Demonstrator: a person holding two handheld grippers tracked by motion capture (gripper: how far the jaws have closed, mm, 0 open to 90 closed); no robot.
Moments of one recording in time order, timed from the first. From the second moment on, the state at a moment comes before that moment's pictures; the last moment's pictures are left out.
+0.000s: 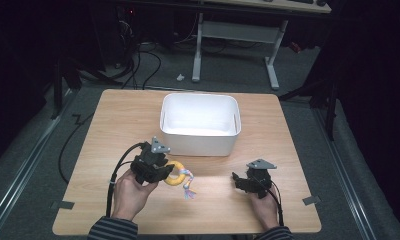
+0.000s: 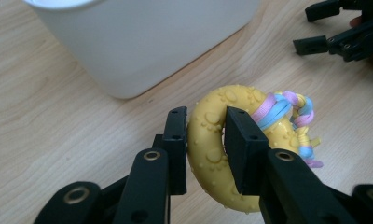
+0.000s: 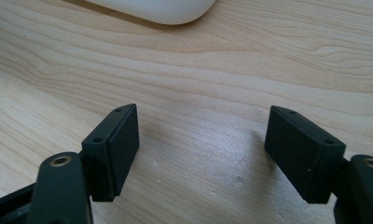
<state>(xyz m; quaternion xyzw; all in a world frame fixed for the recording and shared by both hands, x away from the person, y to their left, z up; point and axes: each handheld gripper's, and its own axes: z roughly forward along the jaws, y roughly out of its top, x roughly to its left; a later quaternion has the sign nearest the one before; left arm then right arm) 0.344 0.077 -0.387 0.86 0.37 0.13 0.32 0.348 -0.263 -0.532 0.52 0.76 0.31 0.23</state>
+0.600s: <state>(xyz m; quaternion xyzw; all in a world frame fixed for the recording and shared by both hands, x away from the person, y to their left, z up) 0.355 0.060 -0.349 0.86 0.34 0.14 0.34 0.347 -0.263 -0.531 0.52 0.76 0.31 0.23</state>
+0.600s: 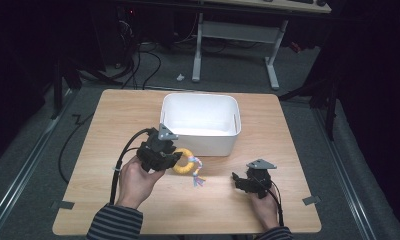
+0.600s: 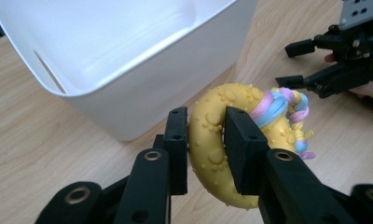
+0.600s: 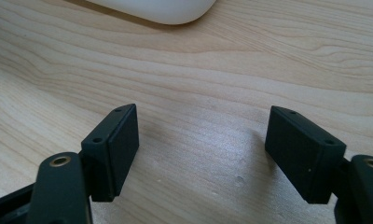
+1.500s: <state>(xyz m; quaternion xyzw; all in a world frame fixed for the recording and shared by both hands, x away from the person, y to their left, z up) 0.398 0.054 -0.305 0.85 0.35 0.14 0.38 0.347 -0.263 -0.531 0.52 0.76 0.31 0.23</state>
